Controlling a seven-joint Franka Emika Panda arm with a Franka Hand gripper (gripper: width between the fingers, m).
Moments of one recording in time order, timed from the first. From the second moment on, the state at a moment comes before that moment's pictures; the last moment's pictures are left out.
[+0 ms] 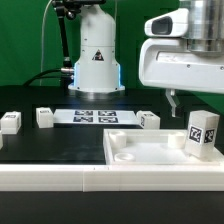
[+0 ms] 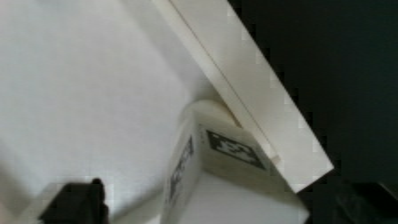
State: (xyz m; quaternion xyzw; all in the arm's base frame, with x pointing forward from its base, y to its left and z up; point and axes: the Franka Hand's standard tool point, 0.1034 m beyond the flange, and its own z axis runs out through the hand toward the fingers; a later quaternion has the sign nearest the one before) arm 0.615 0.127 0.086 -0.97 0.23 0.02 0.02
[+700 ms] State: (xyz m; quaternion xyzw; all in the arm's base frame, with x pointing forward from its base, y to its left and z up) arm 0.619 0.126 0.083 -1.00 -0.08 -0.01 0.00
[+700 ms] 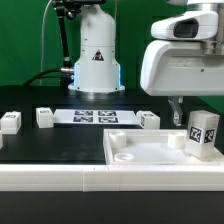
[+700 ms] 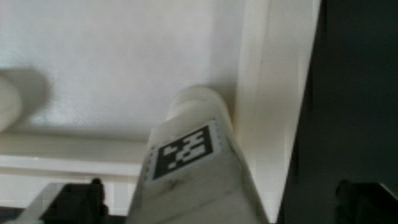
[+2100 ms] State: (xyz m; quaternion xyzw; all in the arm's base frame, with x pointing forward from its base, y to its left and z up) arm 0.620 0.120 0.082 -0.99 0.13 -0.01 0.02
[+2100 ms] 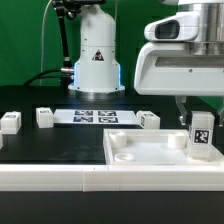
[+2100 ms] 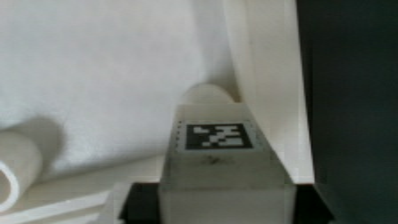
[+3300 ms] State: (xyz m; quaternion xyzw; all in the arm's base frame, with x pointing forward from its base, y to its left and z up) arm 0.622 0.118 0.080 -0.82 0.57 0.00 0.05
